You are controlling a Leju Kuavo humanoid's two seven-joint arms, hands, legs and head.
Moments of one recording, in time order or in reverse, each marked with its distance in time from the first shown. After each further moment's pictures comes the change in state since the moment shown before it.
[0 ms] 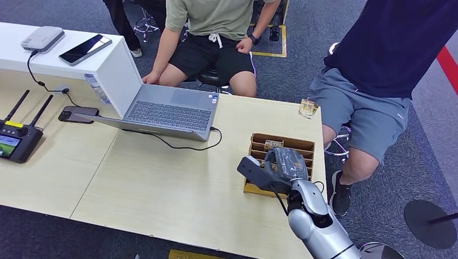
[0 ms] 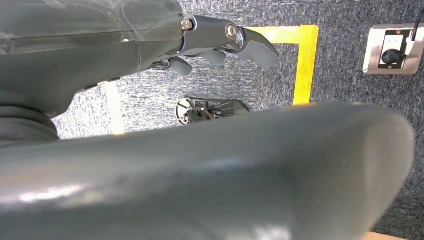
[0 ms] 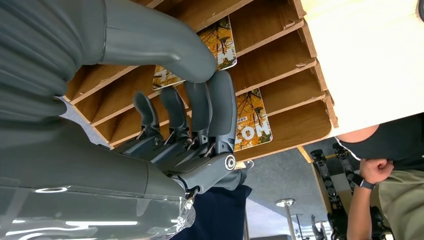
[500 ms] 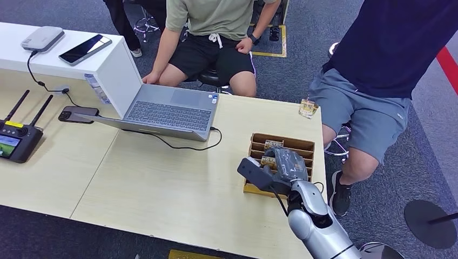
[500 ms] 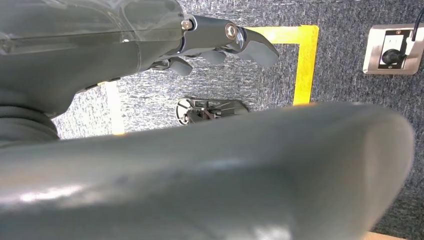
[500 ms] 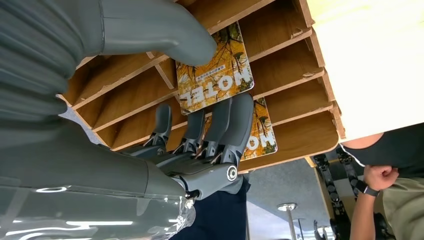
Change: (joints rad) left arm 0.000 0.000 0.000 0.000 0.000 0.000 0.000; right arm 0.001 0.000 0.000 0.010 0.000 0.010 0.001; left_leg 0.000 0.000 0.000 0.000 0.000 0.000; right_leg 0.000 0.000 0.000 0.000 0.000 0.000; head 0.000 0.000
